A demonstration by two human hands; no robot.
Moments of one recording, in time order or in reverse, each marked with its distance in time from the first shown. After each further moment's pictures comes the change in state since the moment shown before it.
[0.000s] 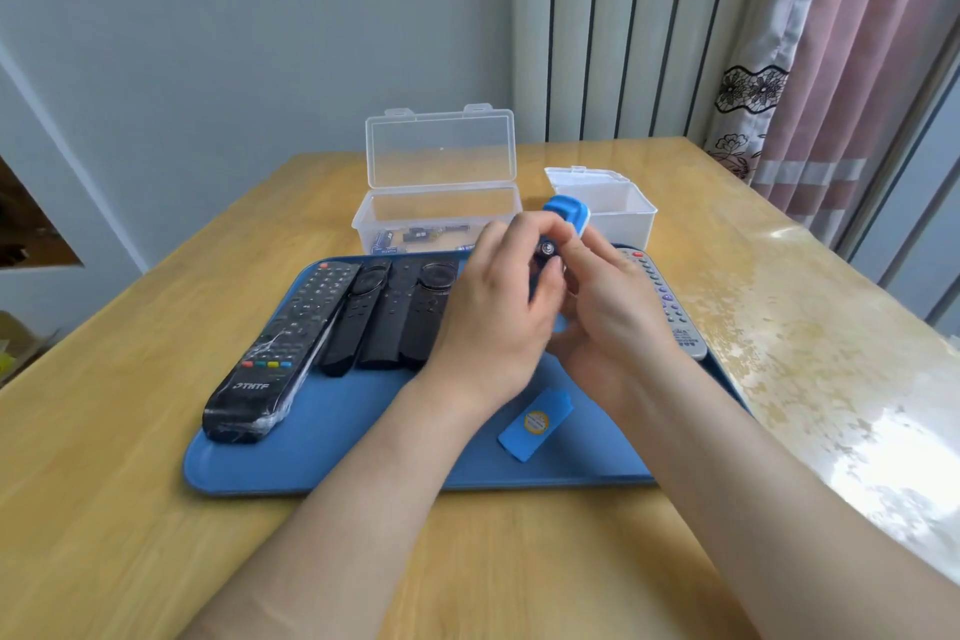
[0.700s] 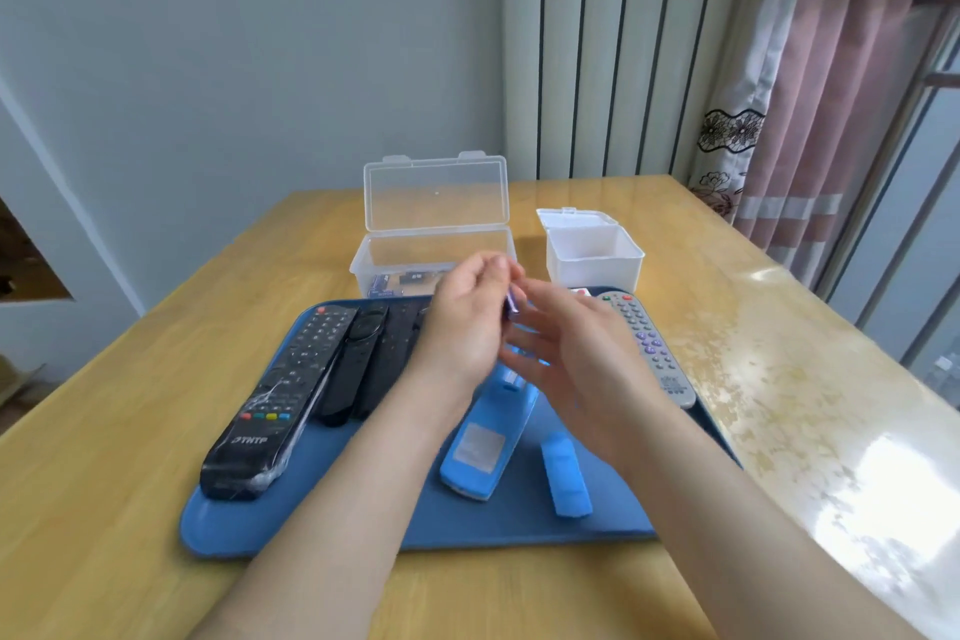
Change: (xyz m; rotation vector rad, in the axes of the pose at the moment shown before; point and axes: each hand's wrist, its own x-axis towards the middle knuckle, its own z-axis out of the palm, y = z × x) left_hand 0.027 0.001 -0.012 -0.578 -0.026 -0.537; right_hand 0.002 -0.002 0.005 -0.170 -0.018 -0.006
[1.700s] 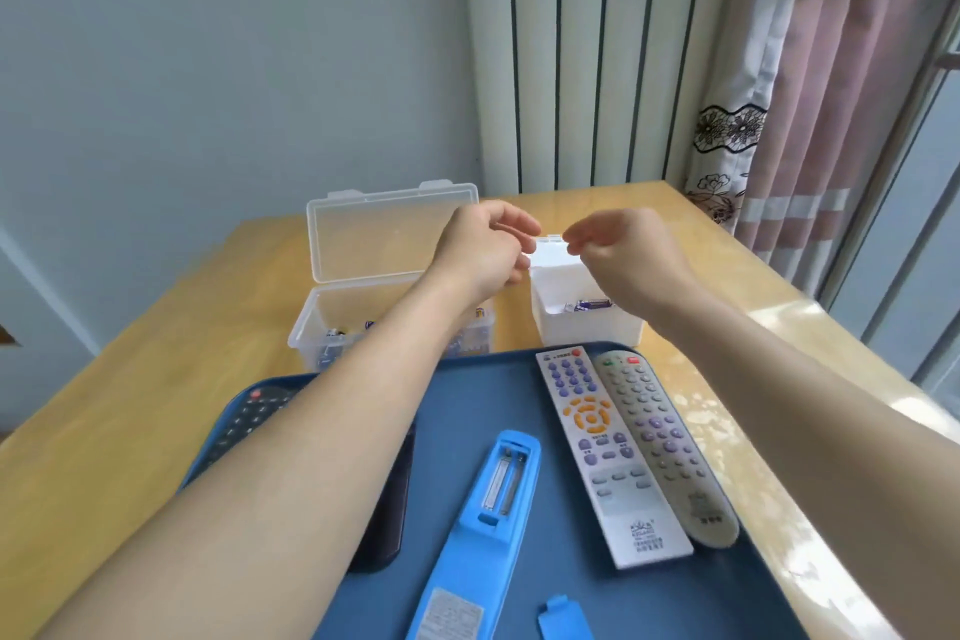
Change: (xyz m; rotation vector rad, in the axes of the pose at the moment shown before) left_hand 0.164 0.000 0.039 0.358 -0.104 -0.057; right_hand 0.164 -0.060 -0.080 -1.007 0.270 -0.325
